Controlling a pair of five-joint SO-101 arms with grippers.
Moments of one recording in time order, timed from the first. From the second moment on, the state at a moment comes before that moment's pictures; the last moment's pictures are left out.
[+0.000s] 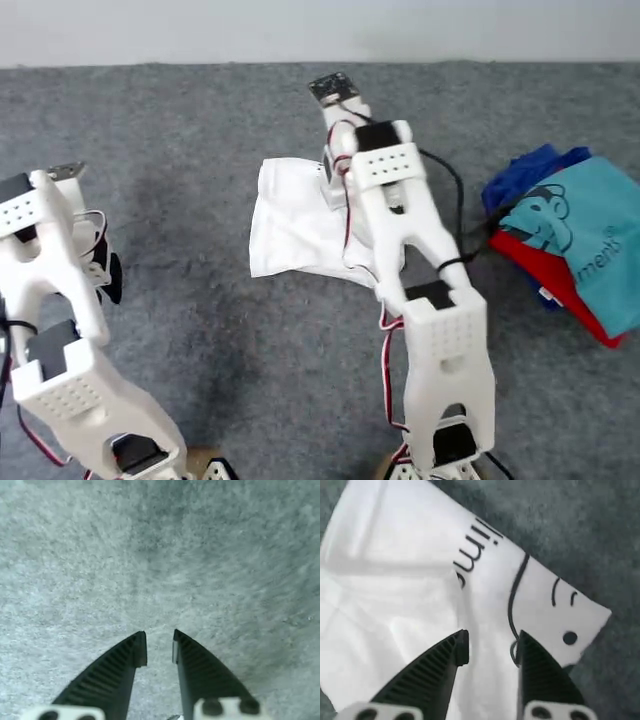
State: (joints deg) left arm -30.8 19.5 -3.6 98.9 -11.0; right arm -20.1 40.4 -37.8 75.3 7.9
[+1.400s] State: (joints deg) left arm -28.7 19.5 -3.6 98.9 -11.0; right arm -34.3 51.2 -58.5 97.0 8.0
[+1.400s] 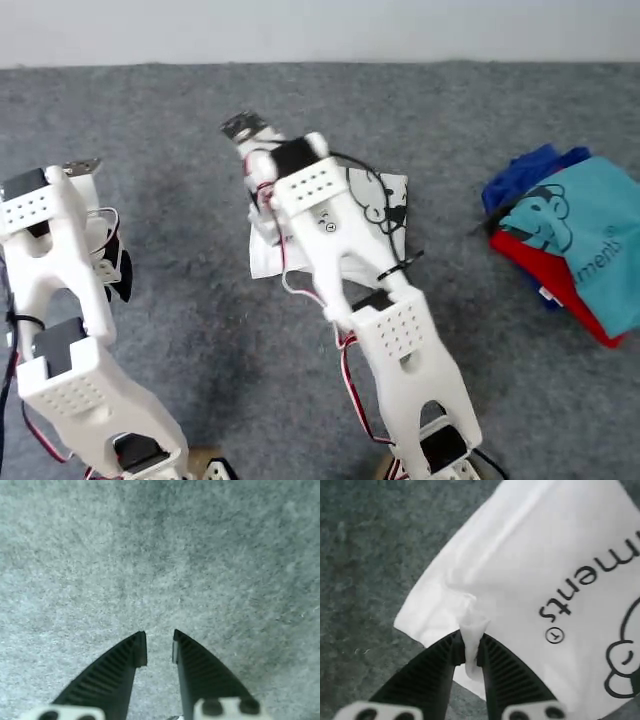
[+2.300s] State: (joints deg) left arm -28.7 19.5 -3.6 98.9 -11.0; right arm -37.9 45.3 -58.5 100.4 10.2
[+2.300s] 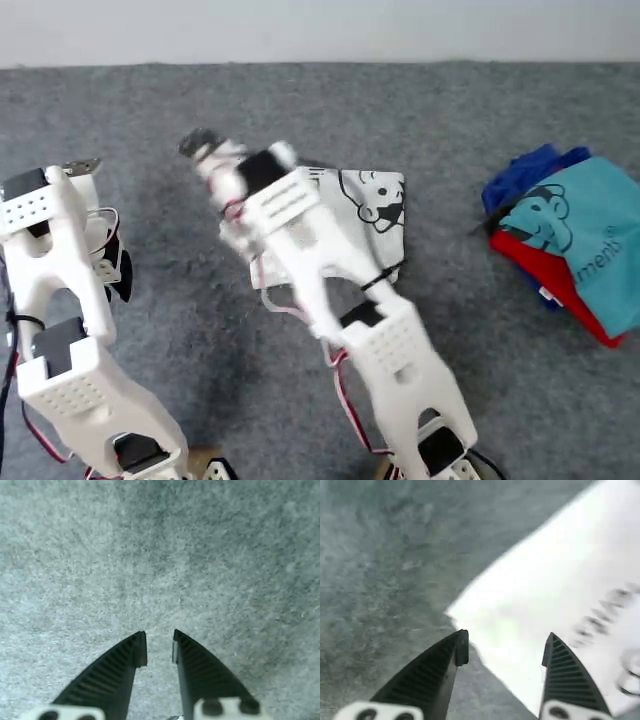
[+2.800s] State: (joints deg) left arm -28.7 19.5 -3.6 98.9 -11.0; right arm -21.9 52.7 -58.9 85.5 10.1
